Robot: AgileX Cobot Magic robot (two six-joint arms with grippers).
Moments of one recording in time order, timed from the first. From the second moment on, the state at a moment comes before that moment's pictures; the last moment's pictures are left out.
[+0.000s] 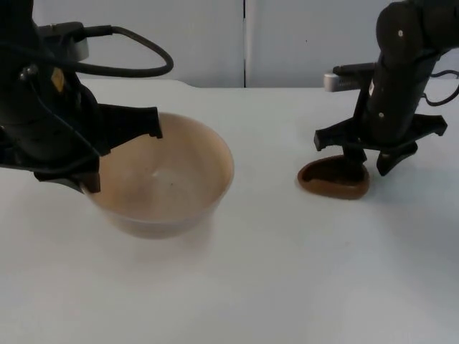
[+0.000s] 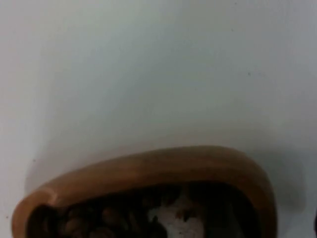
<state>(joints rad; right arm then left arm) 0.39 2.36 -1.74 -0.14 0.83 0.31 -0.47 1.61 -0.90 0.26 0.62 -0.87</state>
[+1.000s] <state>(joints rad) 0.39 2.27 -1.77 -0.15 0.87 0.25 -0.47 1.61 -0.90 0.26 0.62 -0.87</state>
